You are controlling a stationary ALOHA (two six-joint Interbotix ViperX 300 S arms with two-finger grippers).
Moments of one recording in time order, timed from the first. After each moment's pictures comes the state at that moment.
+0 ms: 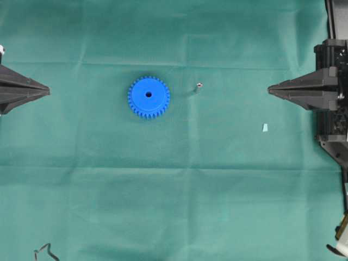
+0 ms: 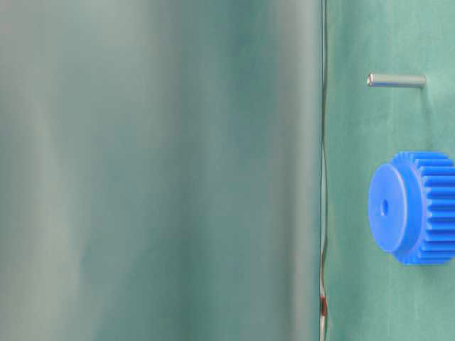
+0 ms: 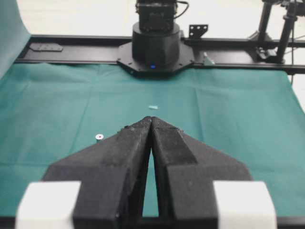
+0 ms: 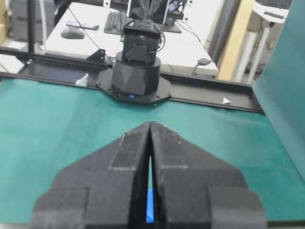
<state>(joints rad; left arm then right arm) 0.00 -0.97 1.19 0.00 -0.29 0.00 0.00 -0.96 1.17 0.00 -0.29 0.00</state>
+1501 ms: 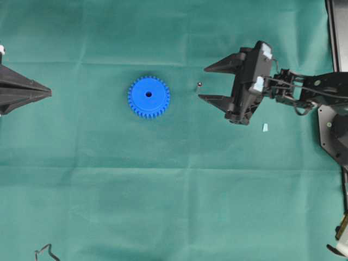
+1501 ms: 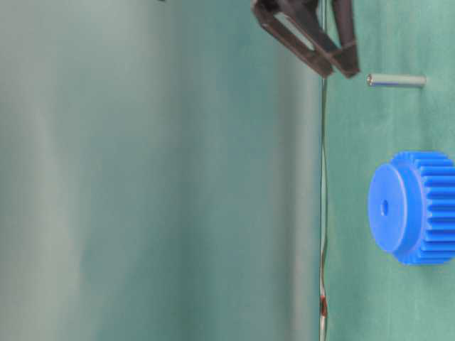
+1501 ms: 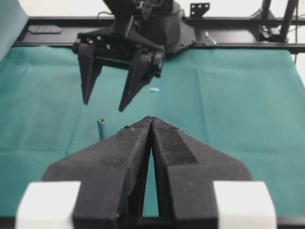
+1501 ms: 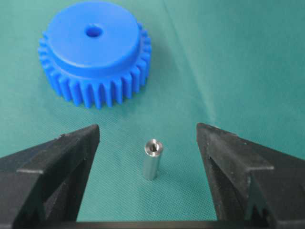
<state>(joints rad) 0.00 -0.97 1.16 0.02 -0.20 0.00 -0.17 -0.06 1.08 0.19 -0.59 0.00</state>
